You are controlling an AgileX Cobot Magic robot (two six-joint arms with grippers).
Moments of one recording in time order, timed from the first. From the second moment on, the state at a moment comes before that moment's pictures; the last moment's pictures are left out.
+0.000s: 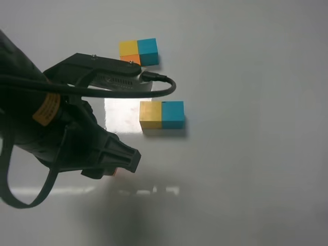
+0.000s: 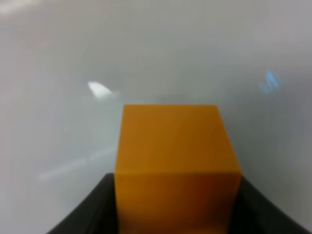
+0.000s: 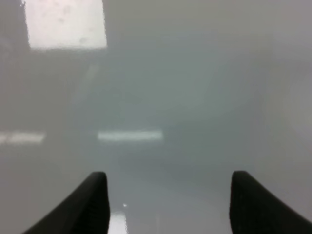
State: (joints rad) left arm -1.07 1.38 -1.34 0.46 1.22 -0.82; right arm 0.10 -0.01 -0.51 -0.10 0.98 0.08
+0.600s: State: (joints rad) left arm -1.08 1.42 -1.38 0.51 1.15 -0.92; right arm 0.10 -0.01 -0.51 -0.10 0.98 0.08
